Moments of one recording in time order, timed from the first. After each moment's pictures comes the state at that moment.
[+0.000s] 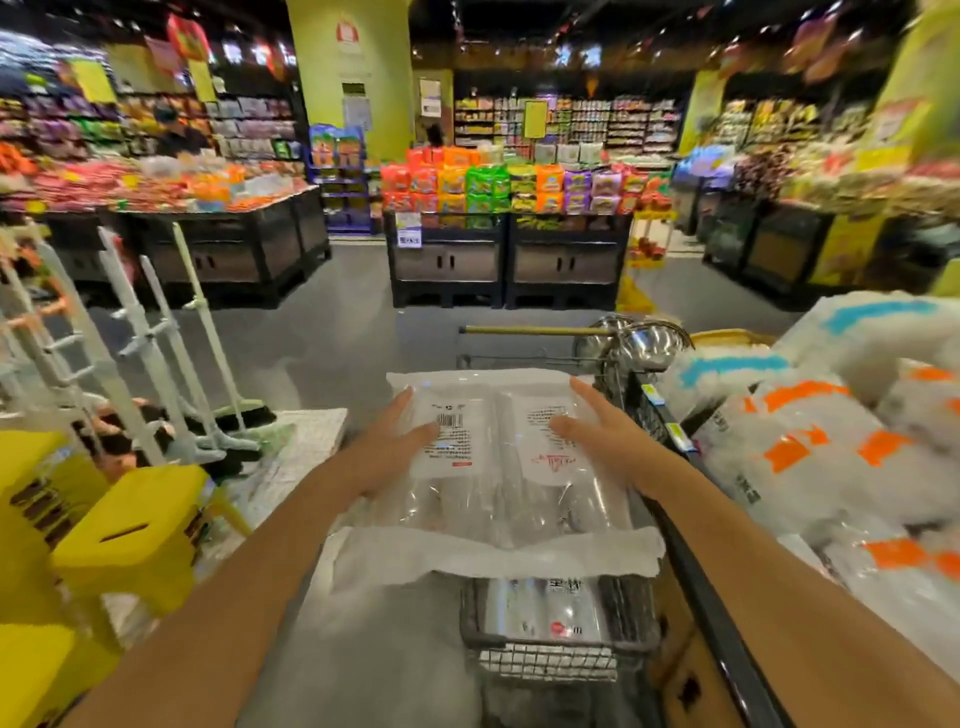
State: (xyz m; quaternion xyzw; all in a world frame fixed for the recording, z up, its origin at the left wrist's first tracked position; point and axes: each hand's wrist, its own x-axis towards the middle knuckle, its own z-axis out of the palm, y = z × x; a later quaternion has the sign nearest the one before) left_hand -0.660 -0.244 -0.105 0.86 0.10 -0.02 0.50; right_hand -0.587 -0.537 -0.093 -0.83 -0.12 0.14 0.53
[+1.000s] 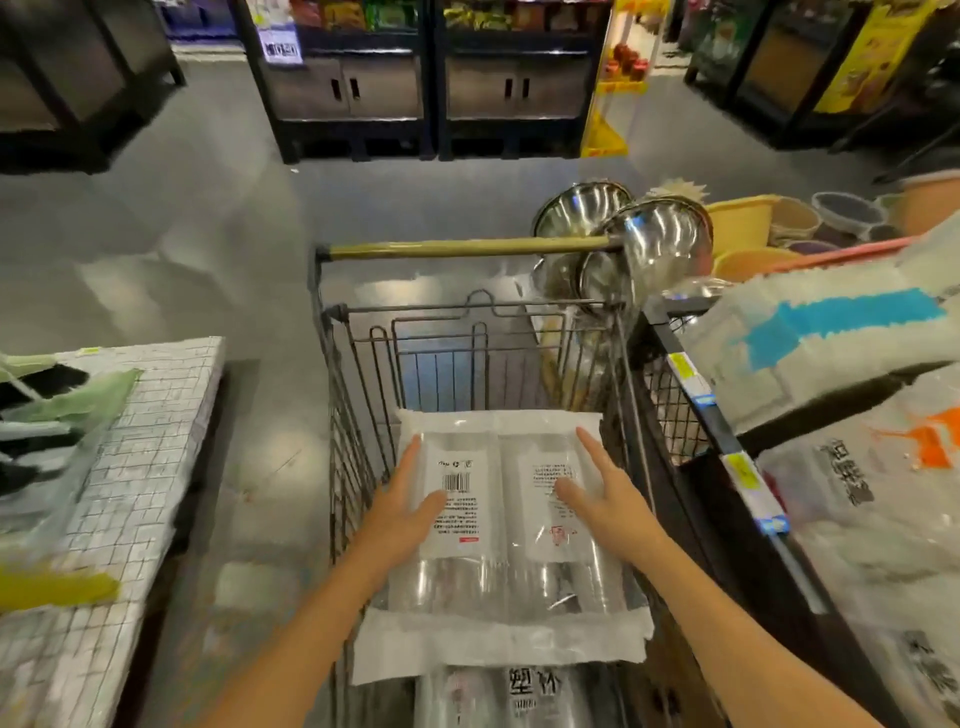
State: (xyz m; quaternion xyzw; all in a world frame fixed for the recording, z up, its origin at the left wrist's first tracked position) left_hand -0.247 -0.299 -0.393 0.79 0.14 -0.17 0.57; right_hand -0.213 -0.569 -0.372 -0.85 0.02 0.18 0.49
